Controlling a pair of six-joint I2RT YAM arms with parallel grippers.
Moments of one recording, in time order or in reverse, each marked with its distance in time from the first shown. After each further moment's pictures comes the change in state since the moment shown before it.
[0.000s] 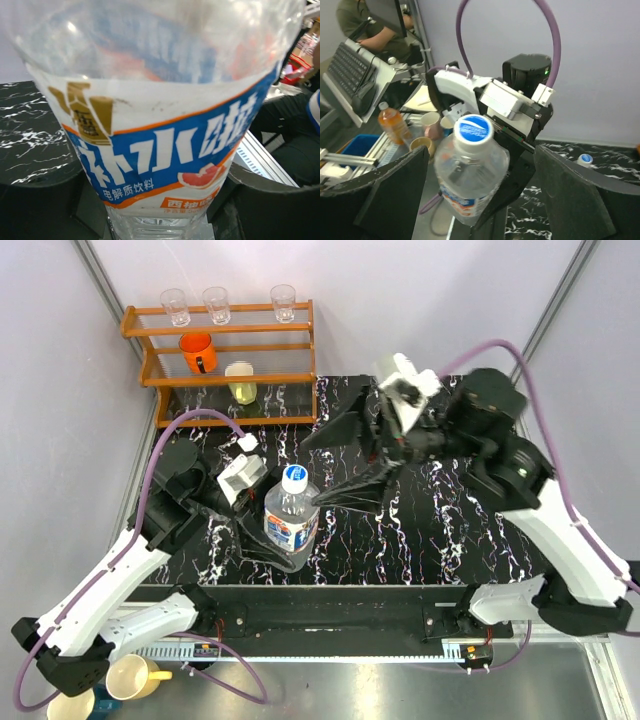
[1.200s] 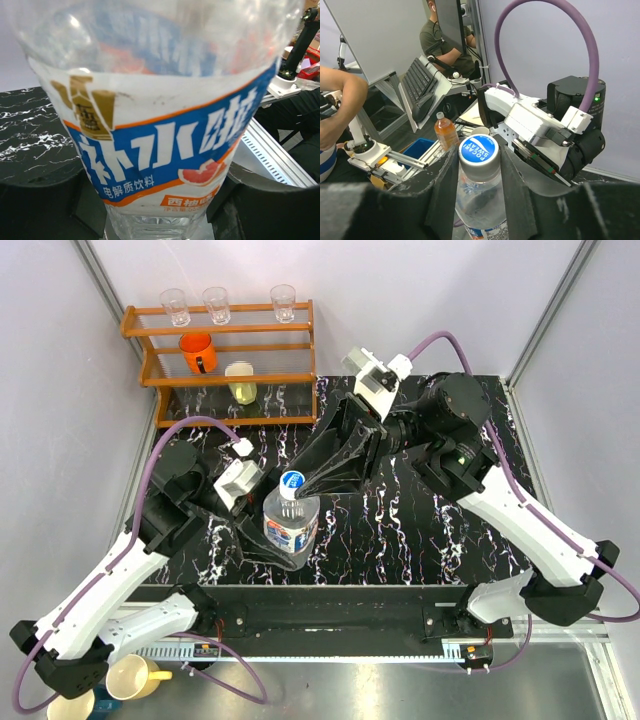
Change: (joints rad) left arm -0.003 -0.014 -0.006 -0.016 0.000 0.067; right arm -0.016 0.116 -0.151 0.578 -0.298 0.422
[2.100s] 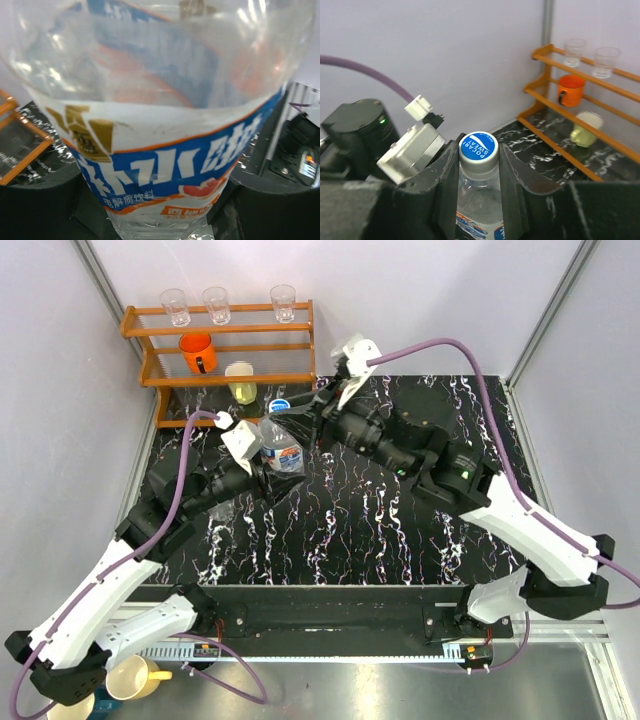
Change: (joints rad) left arm 0.012 -0.034 0.002 -0.226 -0.970 0.272; right arm 0.157 0.006 0.093 -0.462 1.047 -0.444
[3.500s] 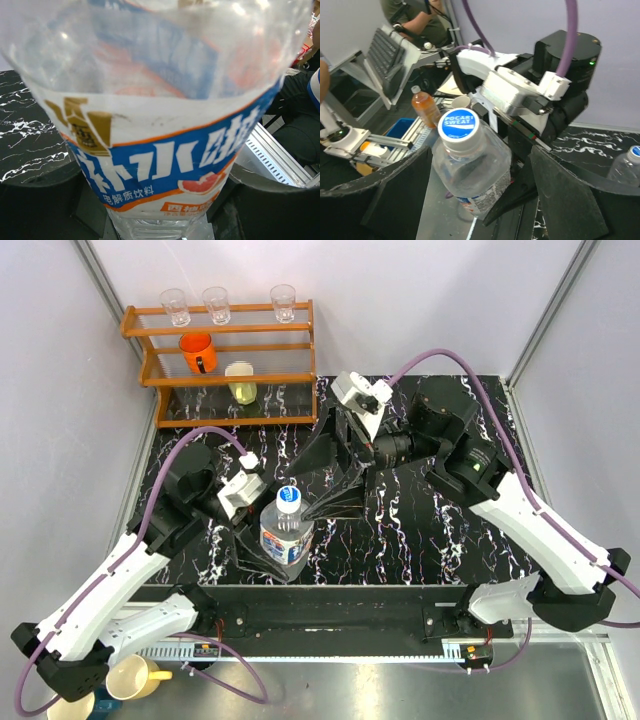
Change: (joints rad) left arm 0.007 0.019 -0.042 0.034 1.059 -0.100; right arm -0.150 -0.056 -0.090 0.010 -0.934 0.119
